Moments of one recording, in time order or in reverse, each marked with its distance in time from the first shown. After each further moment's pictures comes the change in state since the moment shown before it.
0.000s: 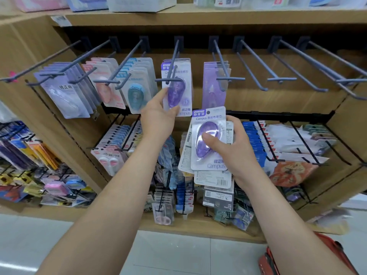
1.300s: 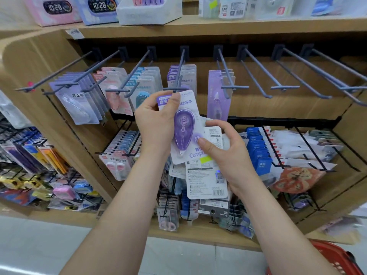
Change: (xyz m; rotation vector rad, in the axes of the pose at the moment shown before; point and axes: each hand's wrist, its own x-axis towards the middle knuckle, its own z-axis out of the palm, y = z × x) left_hand -0.039 0.044 -0.026 -0.613 0.204 0.020; right_hand -0.002 -0.002 0.020 0.017 -0.066 -0.078
